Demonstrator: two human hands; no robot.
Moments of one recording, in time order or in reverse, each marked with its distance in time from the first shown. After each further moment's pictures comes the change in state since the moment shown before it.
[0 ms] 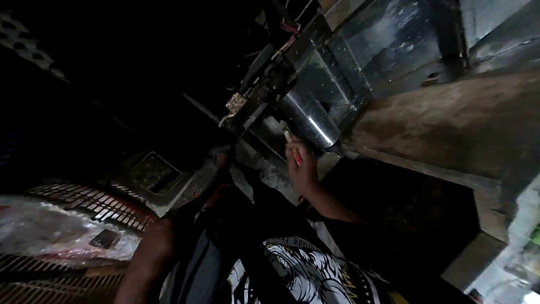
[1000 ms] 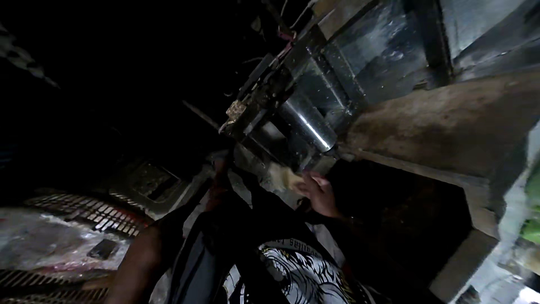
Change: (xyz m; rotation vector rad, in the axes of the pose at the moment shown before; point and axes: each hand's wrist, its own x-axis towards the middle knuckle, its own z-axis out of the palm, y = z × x) left_hand -0.001 -0.010 -0.028 0.008 -0.072 -0.246; right_hand -0.053 -0.006 -0.039 0.573 0.026 0.616
